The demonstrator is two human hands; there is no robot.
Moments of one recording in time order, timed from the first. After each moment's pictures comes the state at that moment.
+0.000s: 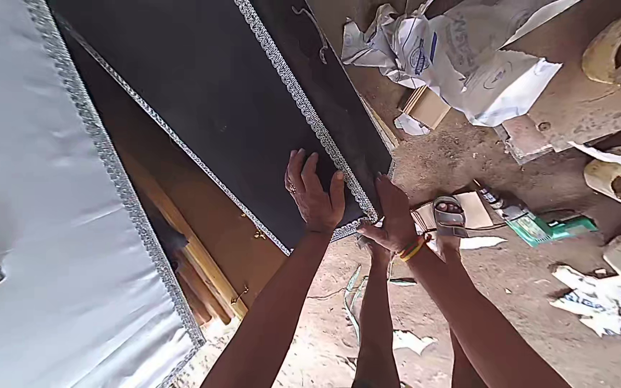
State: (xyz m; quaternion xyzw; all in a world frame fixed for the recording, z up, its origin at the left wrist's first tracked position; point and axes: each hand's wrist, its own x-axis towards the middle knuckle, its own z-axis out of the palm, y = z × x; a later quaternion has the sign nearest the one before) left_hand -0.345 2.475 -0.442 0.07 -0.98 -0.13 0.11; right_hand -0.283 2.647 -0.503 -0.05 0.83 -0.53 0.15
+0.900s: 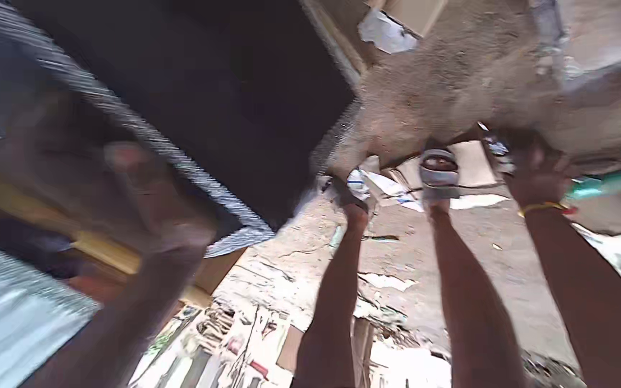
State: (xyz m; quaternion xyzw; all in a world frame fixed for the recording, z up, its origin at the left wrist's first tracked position) left_hand -0.331 2.464 -0.434 0.06 -0.99 -0.12 -0.05; right_hand -0.165 2.968 -0.746 0.15 0.88 -0.06 0.44
